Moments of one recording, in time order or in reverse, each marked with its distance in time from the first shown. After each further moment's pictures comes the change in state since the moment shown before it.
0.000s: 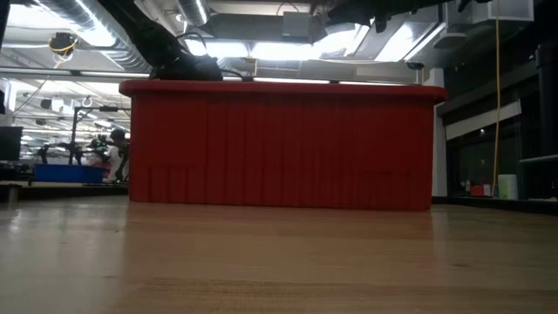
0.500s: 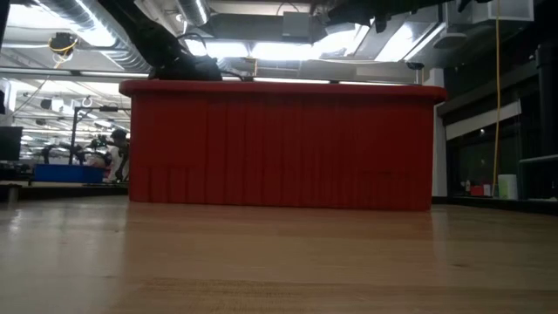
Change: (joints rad) left arm 0.000 0.000 0.000 -0.028 0.064 -0.008; right arm 0.000 0.000 0.000 0.000 0.000 0.002
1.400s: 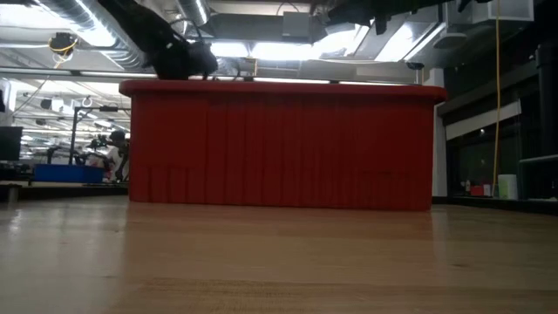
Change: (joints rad) left arm -0.001 -0.091 -0.002 -0.024 0.023 -0.001; right arm 0.000 0.000 0.000 -0.001 -0.001 0.050
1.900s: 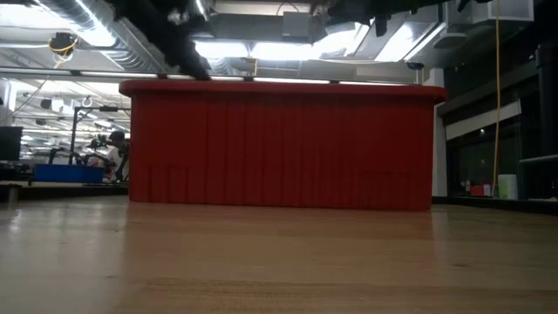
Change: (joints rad) left arm -0.063 -0.347 0.000 -0.003 0.134 -0.197; right arm 0.000 0.000 0.000 0.018 0.000 0.085
